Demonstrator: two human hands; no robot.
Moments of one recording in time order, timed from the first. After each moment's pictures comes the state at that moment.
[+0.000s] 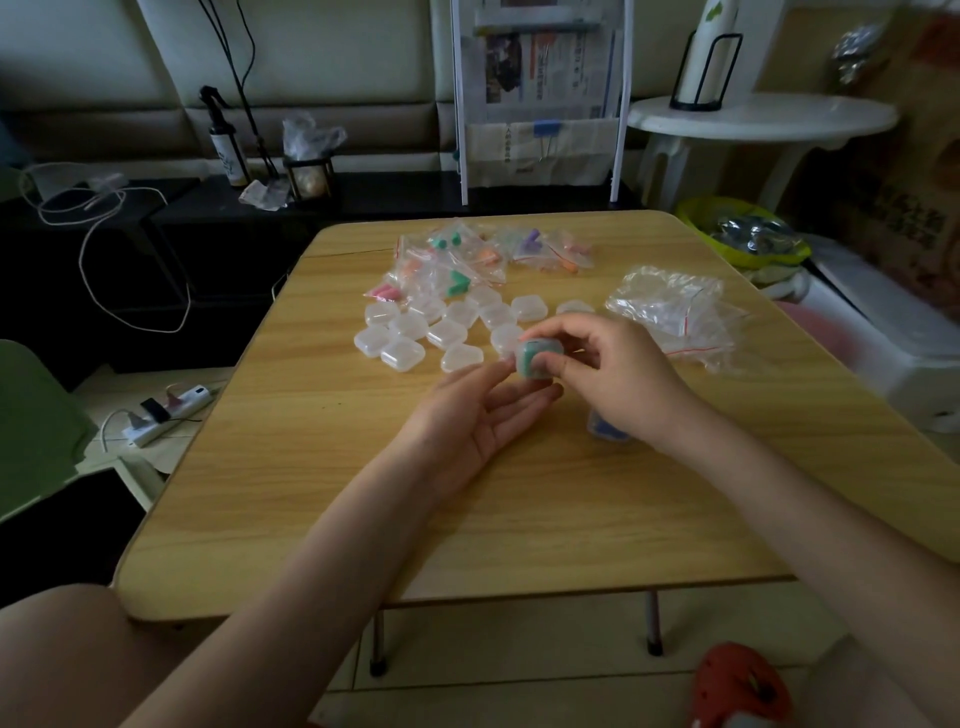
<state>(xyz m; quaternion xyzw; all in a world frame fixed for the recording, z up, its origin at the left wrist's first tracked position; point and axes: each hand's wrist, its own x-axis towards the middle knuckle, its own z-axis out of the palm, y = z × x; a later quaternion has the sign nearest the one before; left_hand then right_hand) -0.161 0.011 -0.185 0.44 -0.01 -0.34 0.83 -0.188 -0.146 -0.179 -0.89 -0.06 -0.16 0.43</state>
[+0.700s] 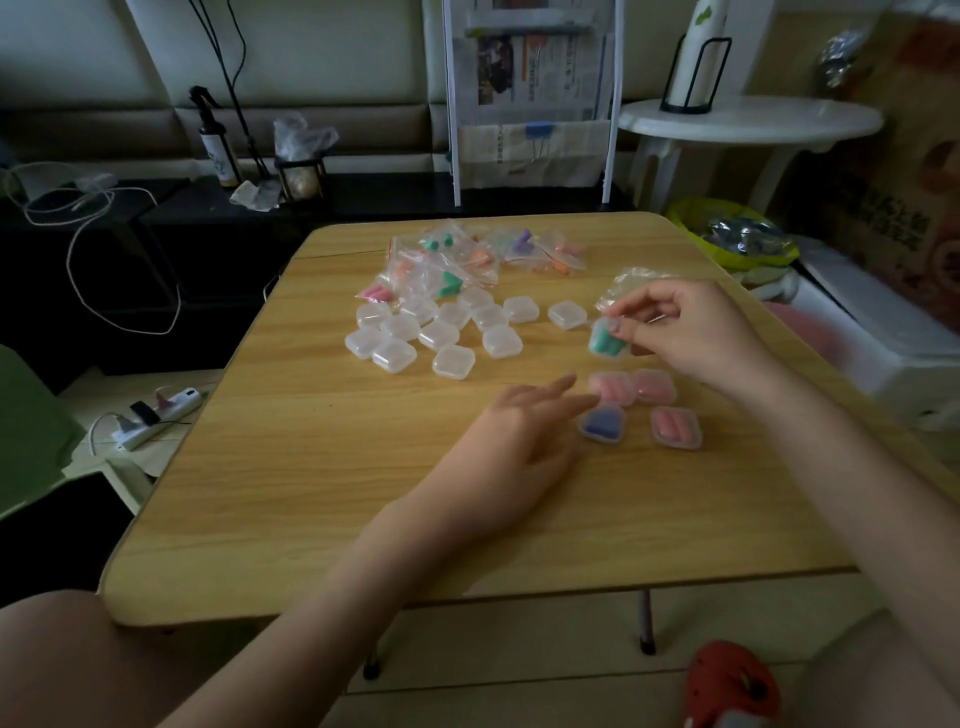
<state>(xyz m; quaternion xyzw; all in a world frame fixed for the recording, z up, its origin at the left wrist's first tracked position) -0.184 0.005 -0.197 0.84 -0.44 -0.04 0.32 -0.183 -0.210 -0.163 -0.88 0.07 -0.18 0.43</state>
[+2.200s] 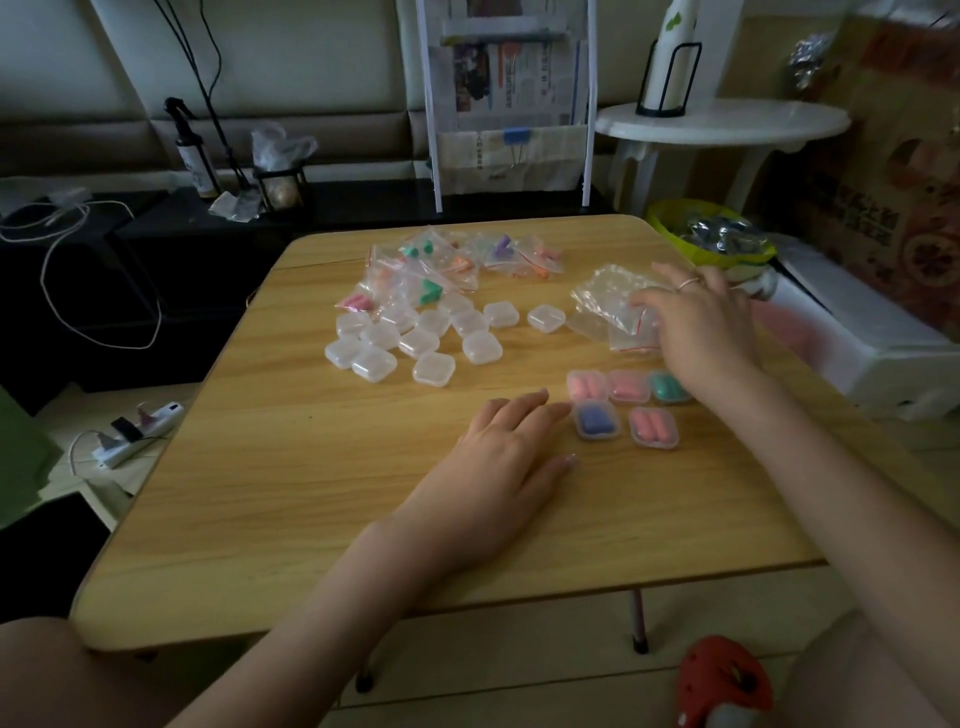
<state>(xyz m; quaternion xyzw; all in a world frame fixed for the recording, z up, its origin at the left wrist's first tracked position) -0.195 0.004 -0.196 0.87 -0.43 -0.07 0.24 -0.171 -0.249 -0.185 -0.96 0.15 -0.22 -0.01</state>
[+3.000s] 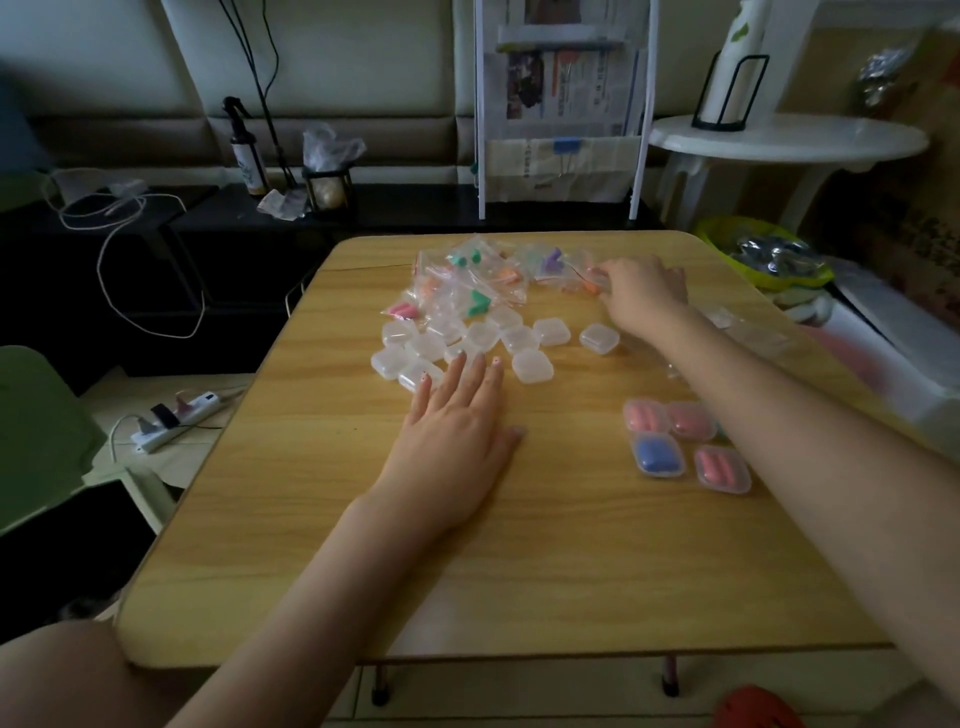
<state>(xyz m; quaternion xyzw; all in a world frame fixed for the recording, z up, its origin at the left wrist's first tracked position) -0.141 0.038 -0.200 0.95 -0.30 0.01 0.13 -0.051 -0.206 -0.168 -0.98 0.16 -0.13 0.00</state>
